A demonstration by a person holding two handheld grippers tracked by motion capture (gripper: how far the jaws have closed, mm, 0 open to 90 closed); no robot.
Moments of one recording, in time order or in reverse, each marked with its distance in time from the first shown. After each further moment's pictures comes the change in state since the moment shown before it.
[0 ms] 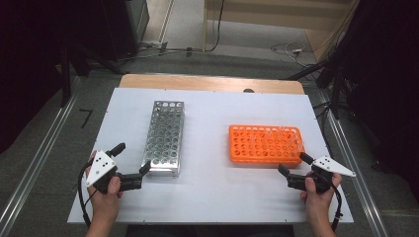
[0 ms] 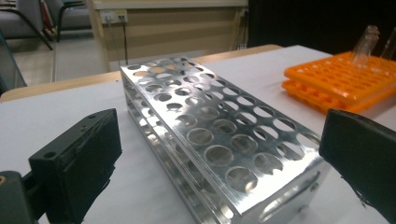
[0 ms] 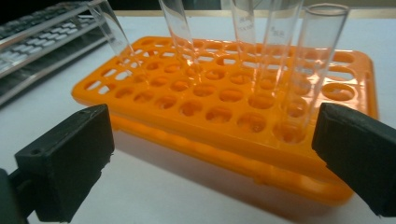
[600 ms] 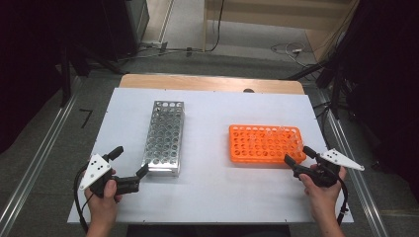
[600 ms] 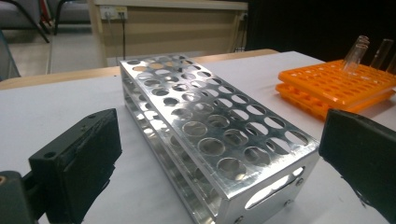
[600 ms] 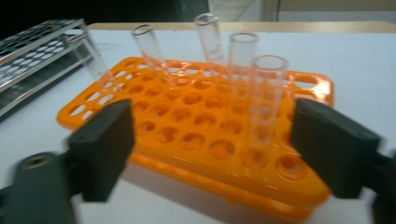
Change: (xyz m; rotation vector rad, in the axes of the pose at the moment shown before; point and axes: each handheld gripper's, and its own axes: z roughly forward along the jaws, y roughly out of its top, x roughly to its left) left arm -0.007 -0.002 -0.010 0.007 -0.028 -0.013; right arm -0.013 0.019 -0.007 -0.011 -0.062 0.024
